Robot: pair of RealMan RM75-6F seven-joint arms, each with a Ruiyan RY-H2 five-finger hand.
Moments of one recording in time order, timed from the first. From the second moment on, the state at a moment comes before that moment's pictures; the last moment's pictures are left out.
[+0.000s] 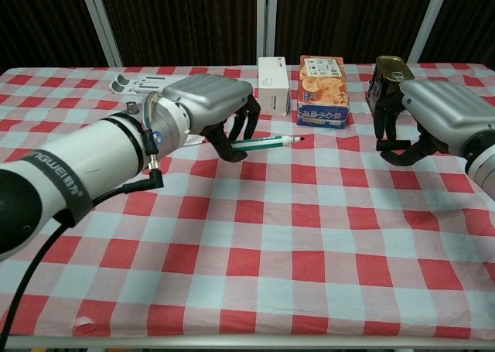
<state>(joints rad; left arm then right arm) -0.98 -1.89 -0.19 -1.34 0.87 1.04 0.67 0.47 -1.75 0.17 -1.32 -1.28 1.24 -0.39</state>
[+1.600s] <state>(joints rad) -0.45 -1.59 -0.04 -1.43 1.18 1.52 0.43 0.12 -1.47 -0.04 -1.52 -1.44 1.56 -0.17</state>
